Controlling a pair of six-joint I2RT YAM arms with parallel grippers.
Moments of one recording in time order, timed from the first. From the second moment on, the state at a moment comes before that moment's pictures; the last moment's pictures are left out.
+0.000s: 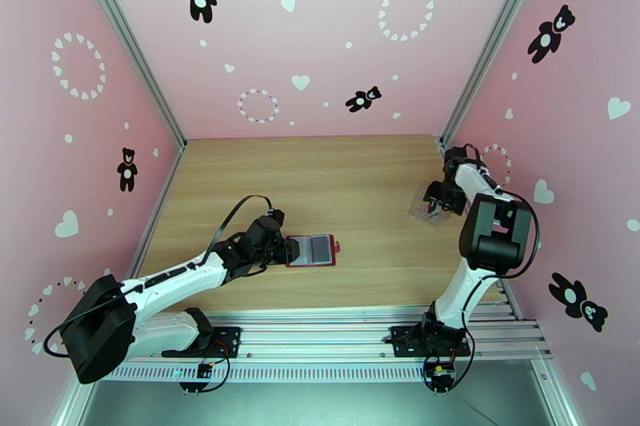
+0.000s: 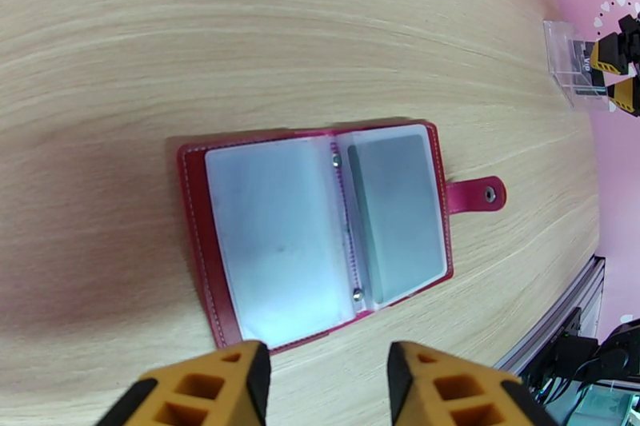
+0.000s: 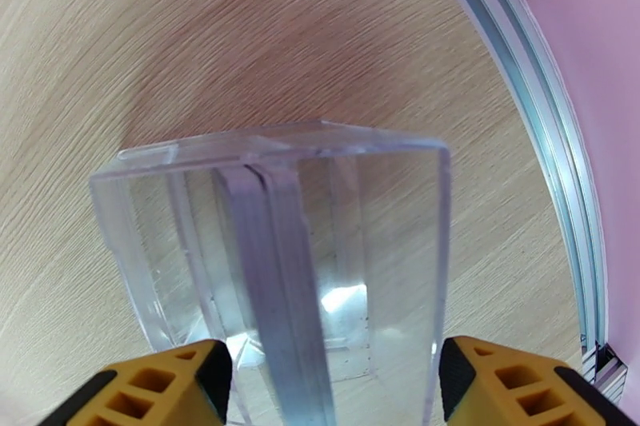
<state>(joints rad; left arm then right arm) -0.75 1.24 0.60 -0.22 0.09 -0.78 -0.26 1.90 1.45 -0.92 0.12 0.28</state>
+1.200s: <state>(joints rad) -0.75 1.28 0.60 -0.20 0.10 -0.78 -0.30 1.79 1.40 -0.90 0.07 0.29</state>
